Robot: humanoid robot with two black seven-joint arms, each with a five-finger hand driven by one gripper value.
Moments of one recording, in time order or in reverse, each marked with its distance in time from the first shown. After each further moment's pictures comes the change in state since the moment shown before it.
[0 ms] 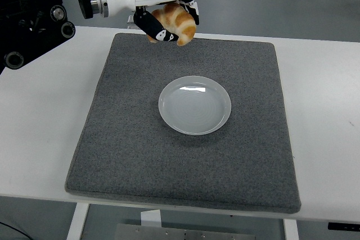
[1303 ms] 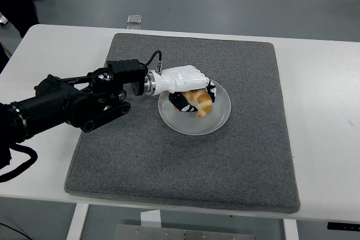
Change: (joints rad) left arm 0.209 -0.321 0.126 0.285 0.268 0.206 0.008; right arm 0.000 0.000 0.000 0.000 0.000 0.000 0.000
